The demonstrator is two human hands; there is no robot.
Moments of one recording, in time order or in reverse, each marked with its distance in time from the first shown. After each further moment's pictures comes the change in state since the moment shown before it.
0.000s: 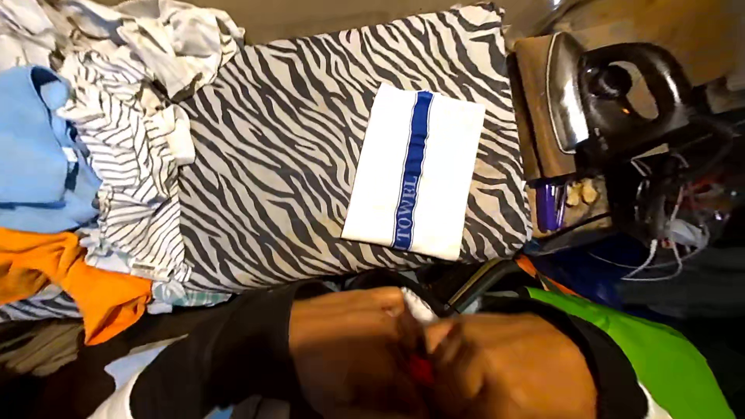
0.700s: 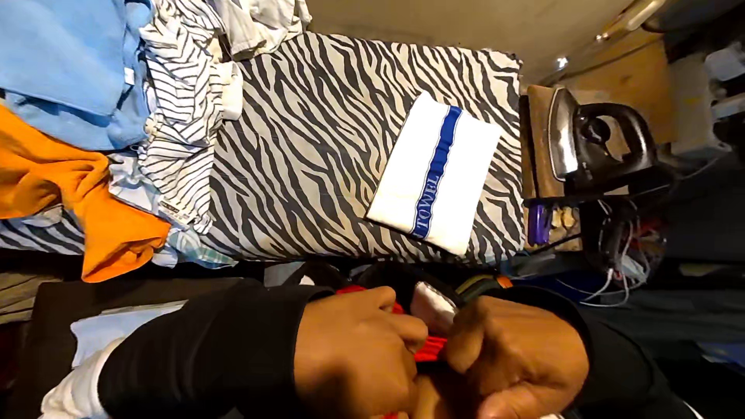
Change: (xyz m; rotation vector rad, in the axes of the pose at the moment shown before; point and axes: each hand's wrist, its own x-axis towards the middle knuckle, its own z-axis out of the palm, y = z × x) left_hand -0.049 0.064 0.024 0.256 -0.086 -0.114; right_hand 0.019 -0.007 0.020 -0.143 -0.191 0.140
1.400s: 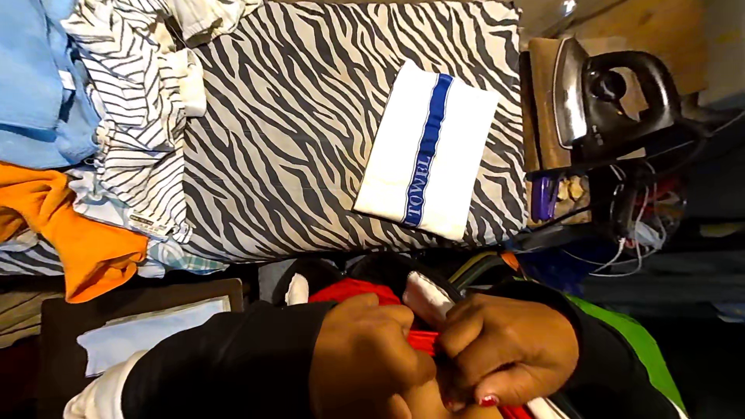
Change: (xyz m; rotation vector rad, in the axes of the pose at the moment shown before) left_hand 0.022 -0.008 0.032 -0.103 0.171 -0.234; right_hand -0.029 0.020 0.016 0.233 0.154 -0.010
